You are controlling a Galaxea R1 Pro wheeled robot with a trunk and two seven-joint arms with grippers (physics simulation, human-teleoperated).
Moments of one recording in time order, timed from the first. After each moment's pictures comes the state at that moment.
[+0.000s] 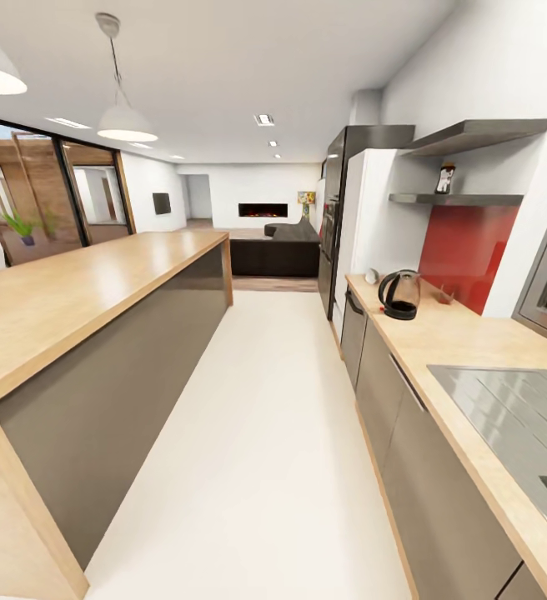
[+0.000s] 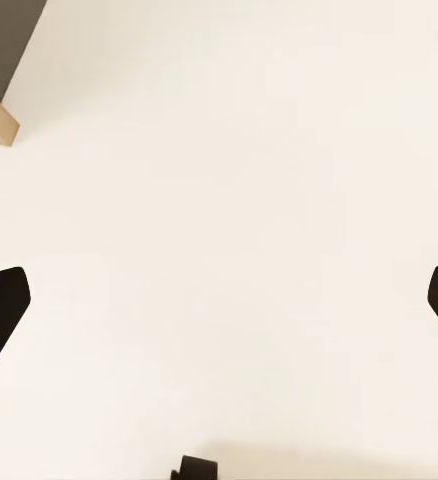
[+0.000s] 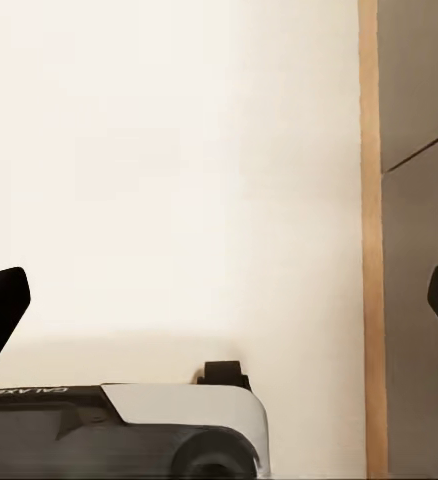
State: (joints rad) left arm -0.20 0.02 0.19 -0.24 0.01 -0.28 0.00; right arm -0.01 -0.01 -0.05 -0.45 0.01 -0.15 0.00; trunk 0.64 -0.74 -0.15
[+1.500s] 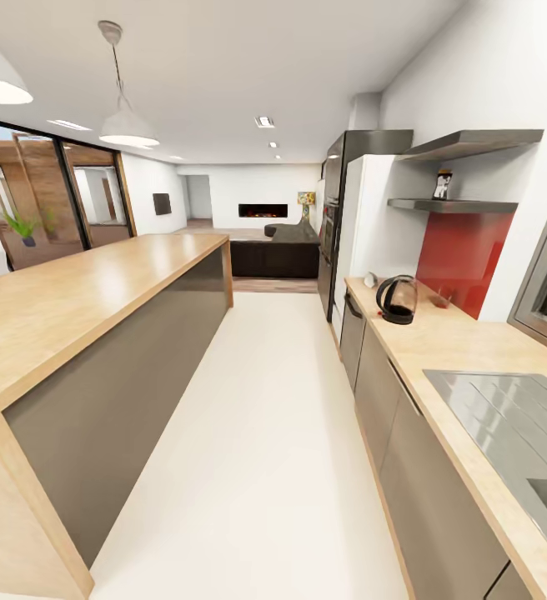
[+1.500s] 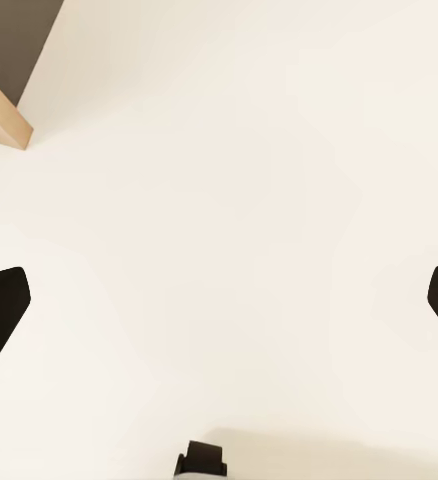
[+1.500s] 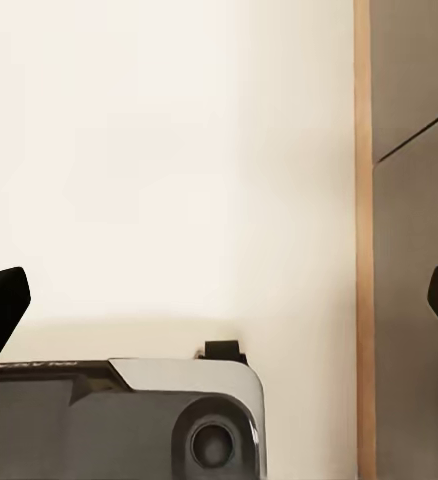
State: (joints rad) left arm -0.20 0.02 0.19 -0.24 0.01 -0.28 0.00; right arm -0.01 -0.01 -0.04 -0.44 0.01 -0.15 0.00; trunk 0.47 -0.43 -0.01
